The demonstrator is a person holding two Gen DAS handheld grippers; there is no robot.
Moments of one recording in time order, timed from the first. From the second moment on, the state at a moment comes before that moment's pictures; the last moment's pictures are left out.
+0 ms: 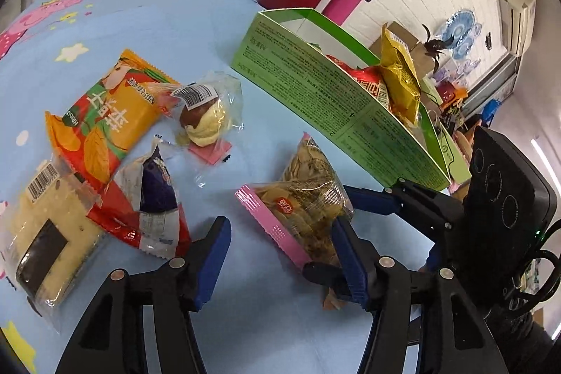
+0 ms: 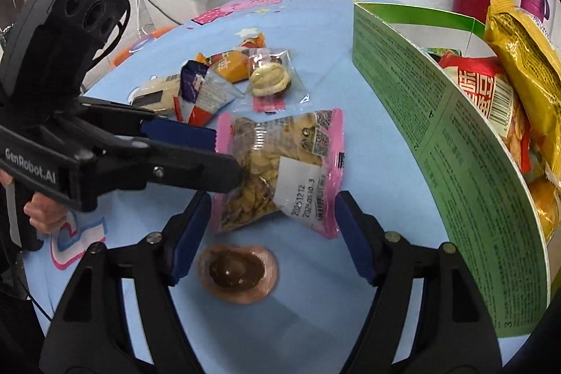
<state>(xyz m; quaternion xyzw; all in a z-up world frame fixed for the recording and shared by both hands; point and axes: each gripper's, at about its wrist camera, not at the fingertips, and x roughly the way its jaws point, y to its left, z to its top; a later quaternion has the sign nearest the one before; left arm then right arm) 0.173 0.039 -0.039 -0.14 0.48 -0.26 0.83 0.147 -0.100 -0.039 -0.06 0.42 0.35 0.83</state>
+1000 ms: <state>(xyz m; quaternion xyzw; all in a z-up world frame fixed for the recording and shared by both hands) 0.164 -0.090 0.071 -0.06 0.37 -0.36 0.85 0.110 -0.205 0.056 0.01 0.30 0.23 0.93</state>
